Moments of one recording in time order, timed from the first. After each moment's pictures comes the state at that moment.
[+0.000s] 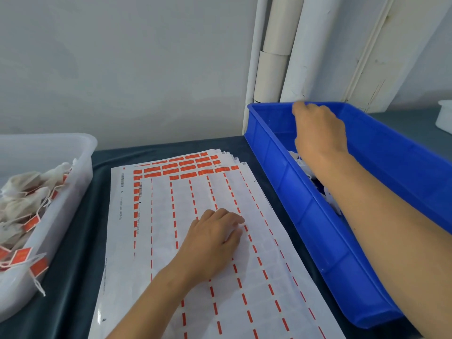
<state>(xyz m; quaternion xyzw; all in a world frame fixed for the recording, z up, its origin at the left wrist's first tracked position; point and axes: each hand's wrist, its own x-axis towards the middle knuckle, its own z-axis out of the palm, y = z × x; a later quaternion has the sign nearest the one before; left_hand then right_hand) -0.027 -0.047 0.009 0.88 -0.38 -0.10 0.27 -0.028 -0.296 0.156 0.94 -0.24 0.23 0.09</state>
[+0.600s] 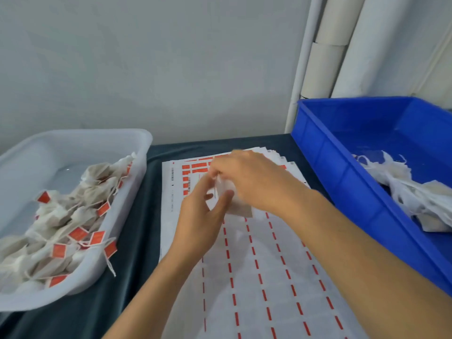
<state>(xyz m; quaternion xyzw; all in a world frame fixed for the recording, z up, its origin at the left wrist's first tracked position) 0.014 0.026 0.034 0.82 -0.19 0.03 0.54 0.003 -0.120 0.120 0.98 0.15 0.09 -0.13</state>
